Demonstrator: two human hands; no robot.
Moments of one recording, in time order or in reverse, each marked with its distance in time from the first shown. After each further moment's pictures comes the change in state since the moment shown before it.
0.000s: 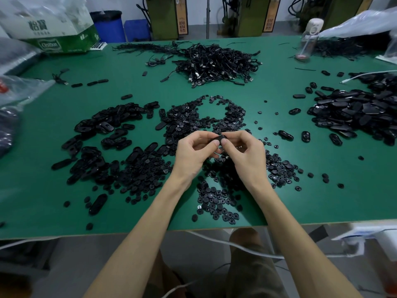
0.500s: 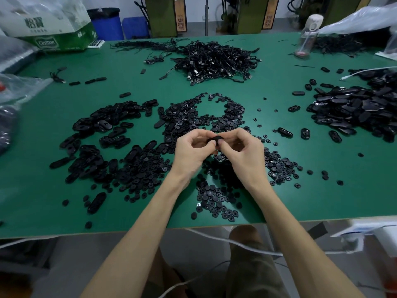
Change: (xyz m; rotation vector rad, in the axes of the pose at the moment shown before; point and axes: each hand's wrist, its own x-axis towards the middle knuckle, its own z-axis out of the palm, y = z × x) left_hand 0.000 -0.001 -0.001 0.051 0.021 -0.024; right_hand -0.004 -0.005 -0.001 -0.029 -0.029 -0.043
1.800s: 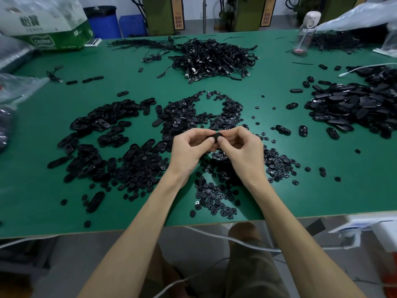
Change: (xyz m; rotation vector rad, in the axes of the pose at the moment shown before) left_hand 0.000 -0.003 -0.003 -0.056 -0.042 0.036; right_hand 0.000 0.003 0.000 0.044 0.021 0.042
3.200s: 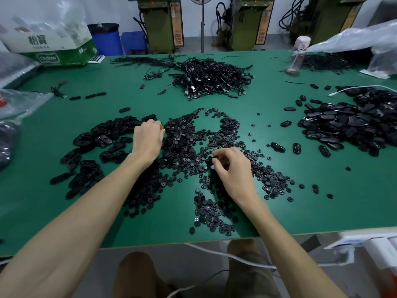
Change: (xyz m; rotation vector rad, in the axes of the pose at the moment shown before) left_hand 0.101 0.010 -0.096 1.454 0.170 0.134; right_hand 0.005 0.010 0.012 -0.421 -0.068 -0.093
